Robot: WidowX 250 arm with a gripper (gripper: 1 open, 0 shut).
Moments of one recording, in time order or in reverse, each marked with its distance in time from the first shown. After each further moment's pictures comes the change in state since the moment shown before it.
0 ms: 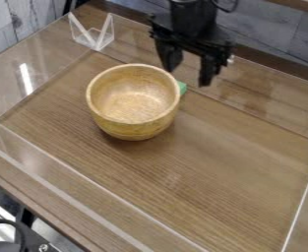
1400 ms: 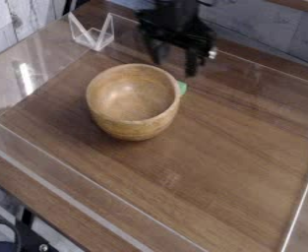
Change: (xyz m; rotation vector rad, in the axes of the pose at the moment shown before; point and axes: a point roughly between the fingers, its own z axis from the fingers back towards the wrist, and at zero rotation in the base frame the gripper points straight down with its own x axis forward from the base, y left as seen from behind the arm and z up) arm 0.009 0.031 -0.009 0.011 -0.033 0.033
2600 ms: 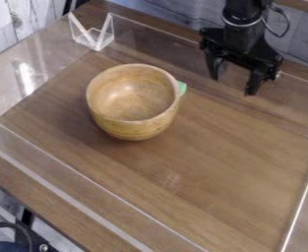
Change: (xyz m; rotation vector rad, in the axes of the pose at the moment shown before) arm 0.025 -0.079 -0.035 -0.001 -0.001 -0.088
